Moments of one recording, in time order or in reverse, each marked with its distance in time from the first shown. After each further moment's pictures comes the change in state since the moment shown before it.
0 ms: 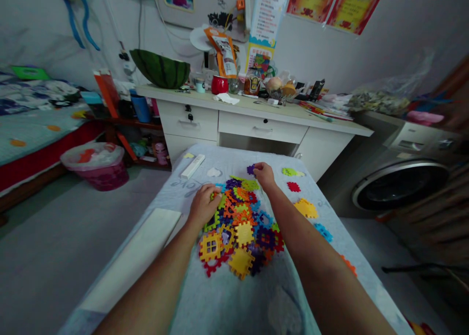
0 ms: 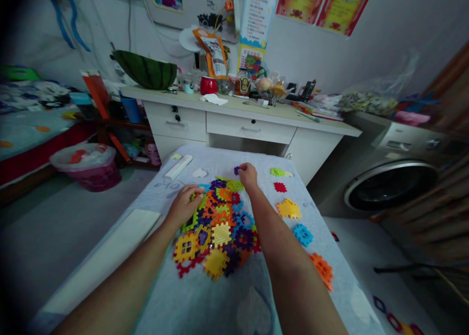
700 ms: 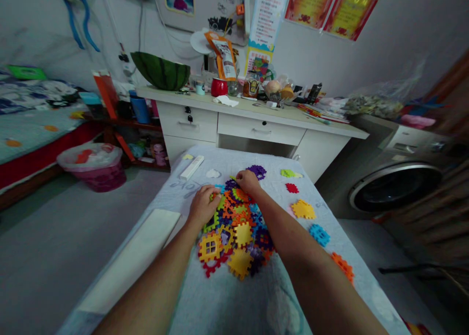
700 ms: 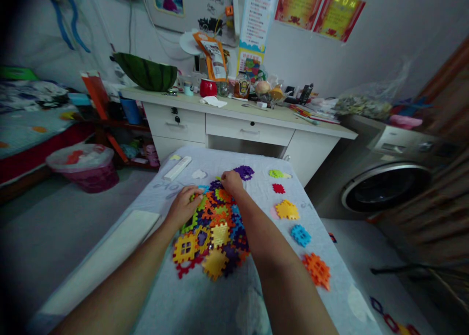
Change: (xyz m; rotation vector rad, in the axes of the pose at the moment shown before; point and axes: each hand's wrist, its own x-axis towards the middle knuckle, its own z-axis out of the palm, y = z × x) left_hand 0.001 0.000 0.001 0.018 -0.004 0.009; right_hand -0.030 -0.037 0.029 -0.609 -0.311 -0.282
